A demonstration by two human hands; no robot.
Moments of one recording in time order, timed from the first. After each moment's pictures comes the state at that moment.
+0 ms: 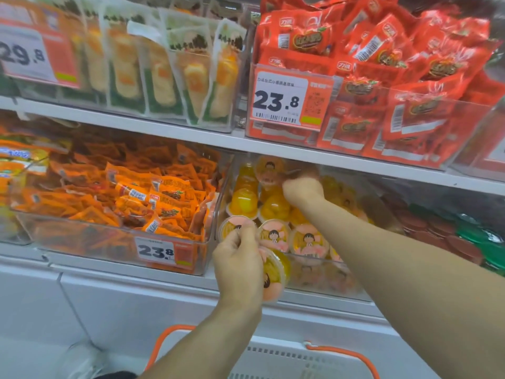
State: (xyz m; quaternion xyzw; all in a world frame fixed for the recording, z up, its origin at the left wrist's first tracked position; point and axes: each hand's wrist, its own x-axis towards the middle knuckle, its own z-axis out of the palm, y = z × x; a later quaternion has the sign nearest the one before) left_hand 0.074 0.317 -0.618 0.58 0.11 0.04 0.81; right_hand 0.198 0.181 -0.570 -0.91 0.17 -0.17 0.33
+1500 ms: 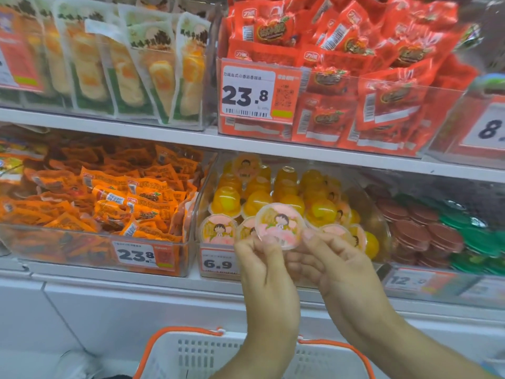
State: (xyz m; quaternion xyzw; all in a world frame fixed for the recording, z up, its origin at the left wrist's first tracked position) left_hand 0.028 0.264 -0.623 0.60 0.00 0.11 0.79; right_hand 0.006 0.184 -0.594 -0.59 0.10 -0.14 0.79
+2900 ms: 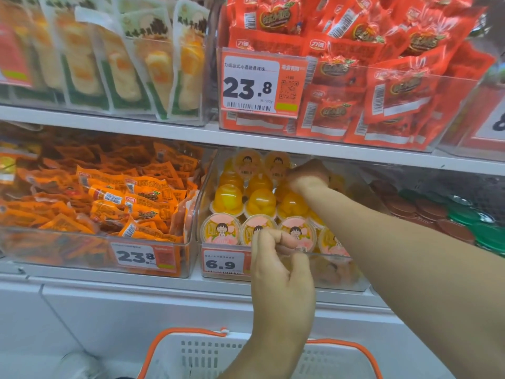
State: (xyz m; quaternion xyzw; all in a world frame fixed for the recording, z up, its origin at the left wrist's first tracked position) left_hand 0.037 0.266 -0.634 0.68 -0.10 0.11 0.72; right_hand 0.205 0.142 -0.566 -0.89 0.31 -0.16 0.30
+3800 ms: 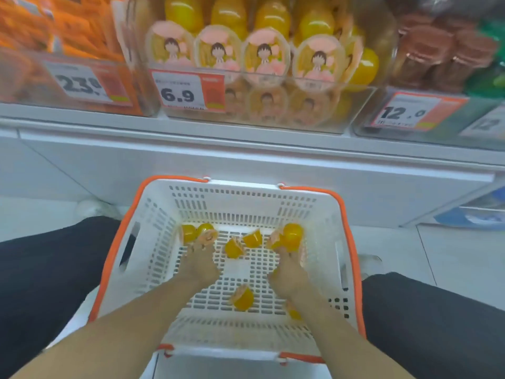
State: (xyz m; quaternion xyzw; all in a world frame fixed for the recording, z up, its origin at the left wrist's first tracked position) left_hand -0.042 0.359 -0.929 0.93 -0.09 -0.34 0.06; right_hand -0.123 0.154 -0.927 -0.89 0.21 0.23 0.32
